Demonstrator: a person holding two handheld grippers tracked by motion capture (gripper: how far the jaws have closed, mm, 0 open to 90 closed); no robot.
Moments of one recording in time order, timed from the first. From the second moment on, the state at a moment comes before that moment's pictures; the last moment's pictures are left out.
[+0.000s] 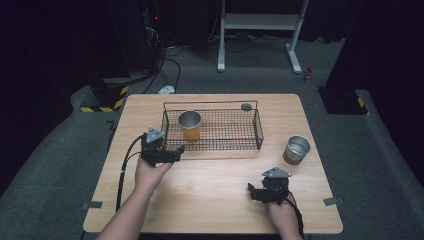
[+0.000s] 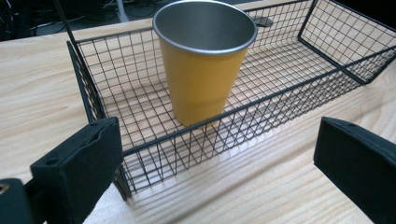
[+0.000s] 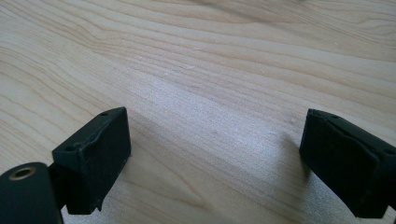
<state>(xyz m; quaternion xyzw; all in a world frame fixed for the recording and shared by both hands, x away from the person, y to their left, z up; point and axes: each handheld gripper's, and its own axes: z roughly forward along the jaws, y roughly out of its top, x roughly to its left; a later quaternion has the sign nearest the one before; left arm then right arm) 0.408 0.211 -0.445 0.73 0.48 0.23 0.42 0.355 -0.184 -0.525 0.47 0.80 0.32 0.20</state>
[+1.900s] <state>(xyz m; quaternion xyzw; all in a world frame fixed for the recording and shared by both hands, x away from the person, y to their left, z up) 0.333 0.246 -0.529 0.77 0.50 0.22 0.33 0.352 -0.196 -0.511 0.47 0.79 0.34 0.21</state>
